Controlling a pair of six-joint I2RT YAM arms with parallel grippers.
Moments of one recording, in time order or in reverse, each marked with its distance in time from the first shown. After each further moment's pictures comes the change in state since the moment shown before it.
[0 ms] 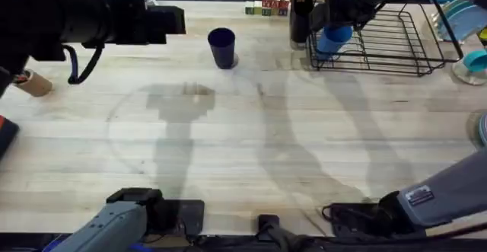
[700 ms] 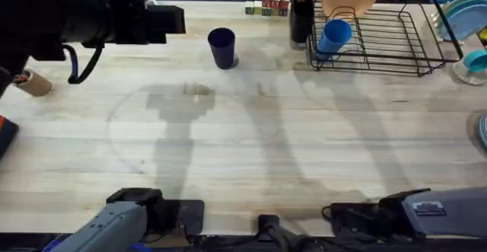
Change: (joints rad) left arm 0.000 0.000 0.000 0.003 0.000 0.000; right arm 0.029 -0.231 0.048 -0.027 -0.035 0.001
